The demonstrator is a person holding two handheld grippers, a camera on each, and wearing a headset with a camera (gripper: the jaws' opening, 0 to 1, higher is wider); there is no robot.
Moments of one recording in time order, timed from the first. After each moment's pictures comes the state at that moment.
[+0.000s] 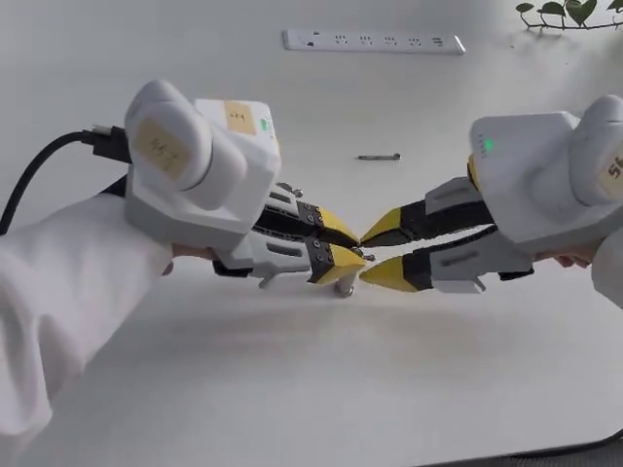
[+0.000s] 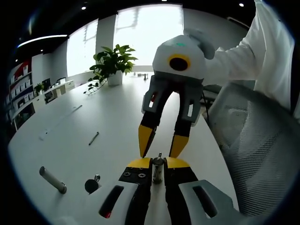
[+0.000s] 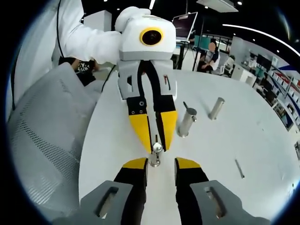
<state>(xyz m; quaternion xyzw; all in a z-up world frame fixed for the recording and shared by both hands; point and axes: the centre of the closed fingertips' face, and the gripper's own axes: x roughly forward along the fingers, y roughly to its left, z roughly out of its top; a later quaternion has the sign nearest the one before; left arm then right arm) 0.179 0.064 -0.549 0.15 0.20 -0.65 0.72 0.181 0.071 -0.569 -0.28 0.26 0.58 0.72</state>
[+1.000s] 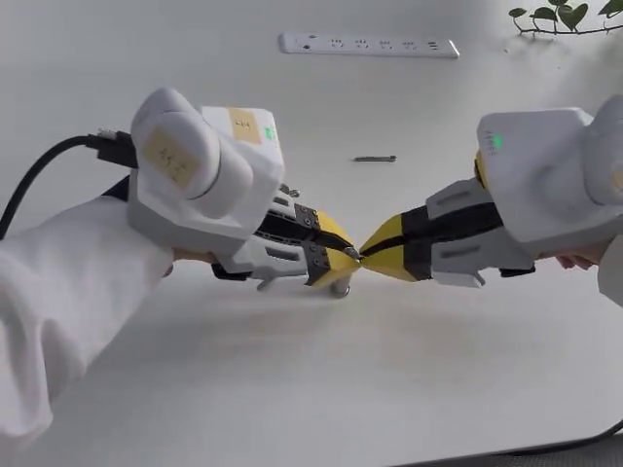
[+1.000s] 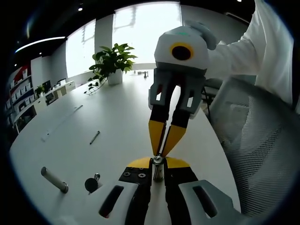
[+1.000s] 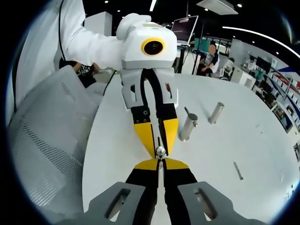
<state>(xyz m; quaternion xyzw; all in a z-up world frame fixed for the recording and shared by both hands) 0.180 0.066 -0.554 0.16 0.20 -0.64 0.73 0.176 0.073 -0.558 -0.27 0.25 0.59 0.72</state>
